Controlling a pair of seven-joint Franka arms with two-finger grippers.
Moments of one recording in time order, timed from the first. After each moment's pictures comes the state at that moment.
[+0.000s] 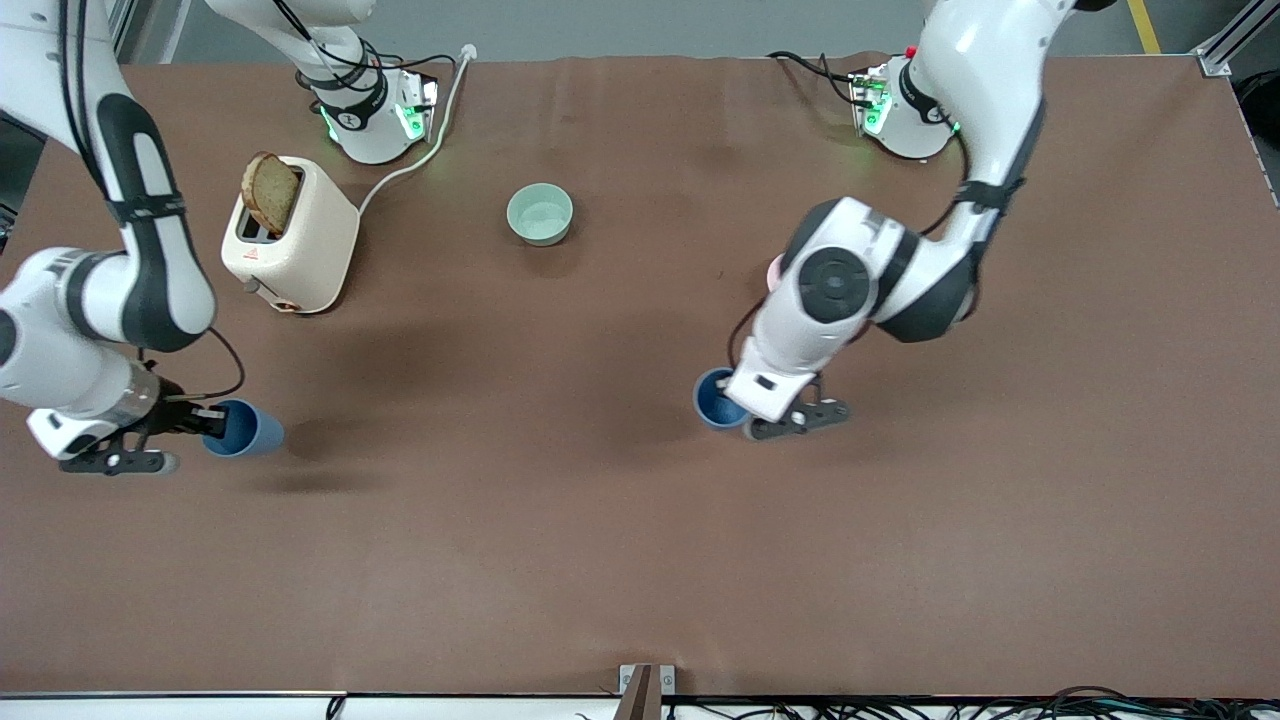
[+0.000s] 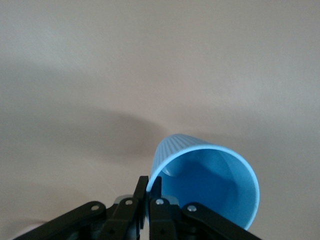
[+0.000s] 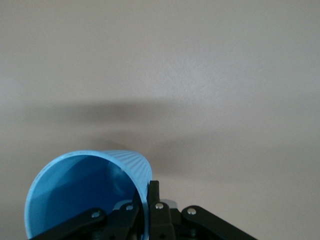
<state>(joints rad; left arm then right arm) -0.43 0.57 -0.20 -1.54 0.03 2.13 -0.86 -0.07 0.40 -0.09 -1.76 0.01 2.16 -0.13</state>
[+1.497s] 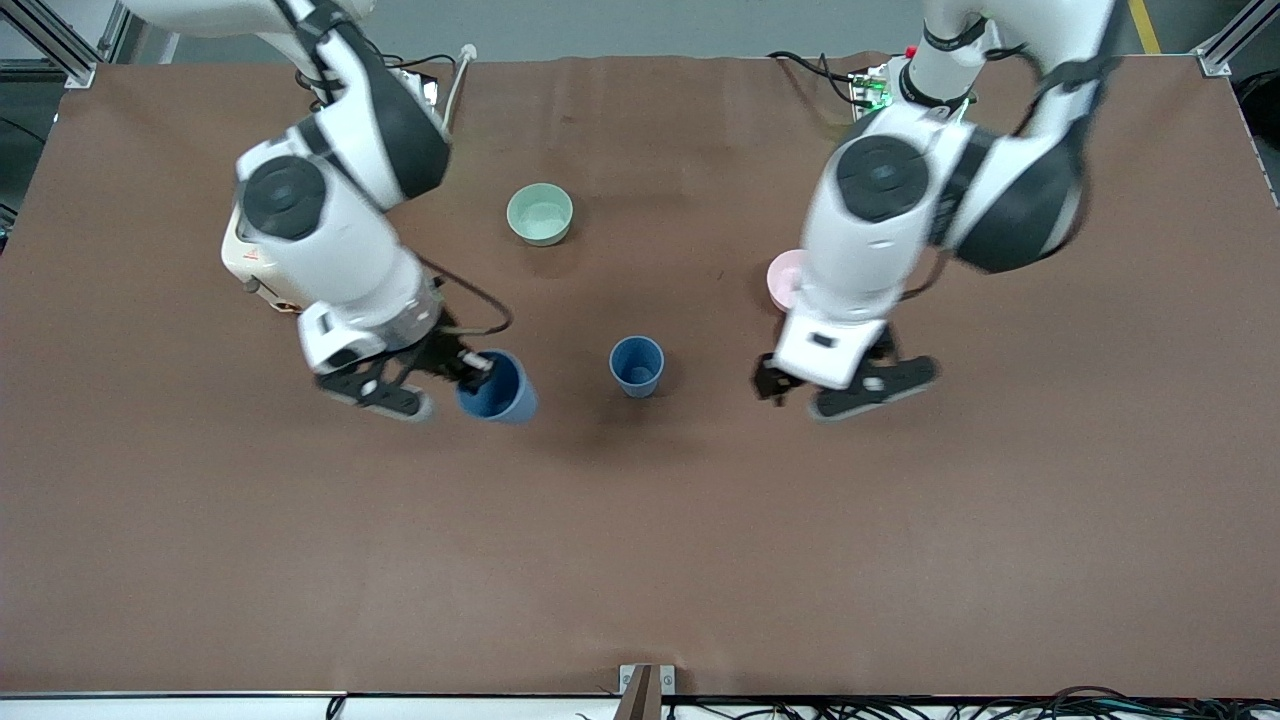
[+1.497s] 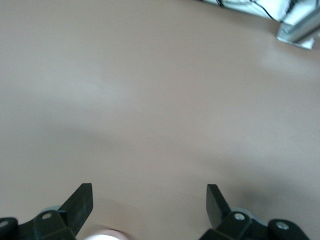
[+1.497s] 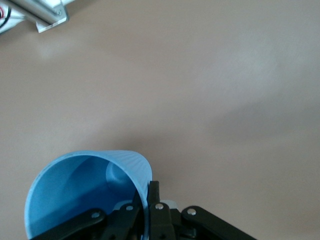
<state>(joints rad) -0.36 0.36 -0.13 -1.40 0.20 1.86 -0.80 0.04 0.39 0.58 -1.55 -0.20 2.02 0.98</state>
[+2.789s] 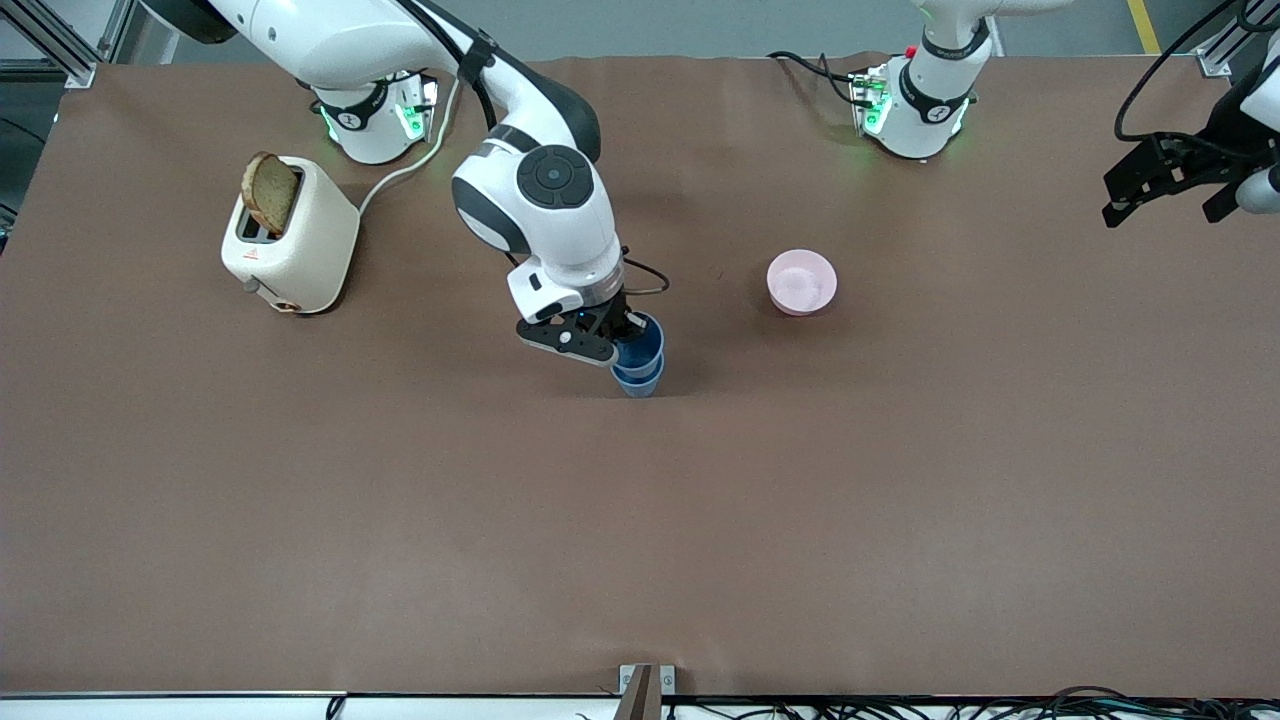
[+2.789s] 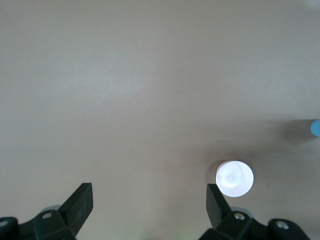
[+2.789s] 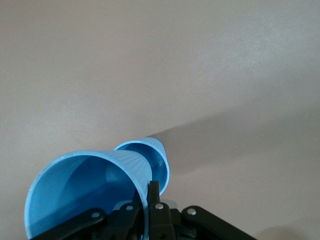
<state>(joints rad) -0.03 -0.12 -0.06 -1.60 0.02 1.52 -0.09 0.21 0.58 0.65 -1.56 -0.40 2.12 1.30</state>
